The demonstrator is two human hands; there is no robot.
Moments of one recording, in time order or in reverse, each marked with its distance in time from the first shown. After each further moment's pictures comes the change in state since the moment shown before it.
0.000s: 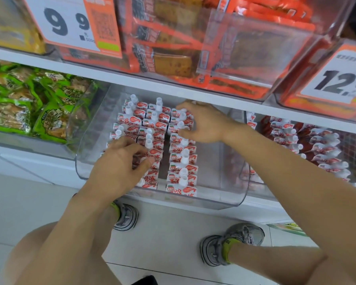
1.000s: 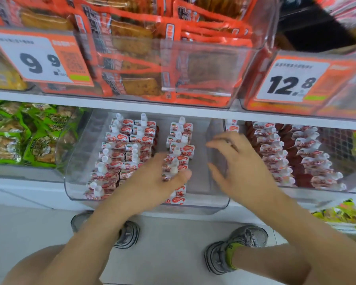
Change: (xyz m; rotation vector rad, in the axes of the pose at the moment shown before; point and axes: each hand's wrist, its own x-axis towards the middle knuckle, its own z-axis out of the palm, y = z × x) left_hand 0.003 0.111 -0.015 -0.374 -0.448 -0.088; right_hand -0.150 0.001 0.015 -0.022 0.553 0.062
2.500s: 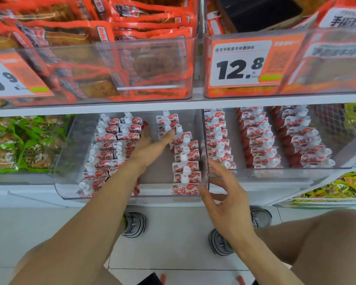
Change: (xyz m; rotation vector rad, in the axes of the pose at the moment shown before) left_hand 0.098 -0.012 0.027 -0.306 0.166 -0.296; right_hand -0.097 -0.007 0.040 0.848 0.169 0.529
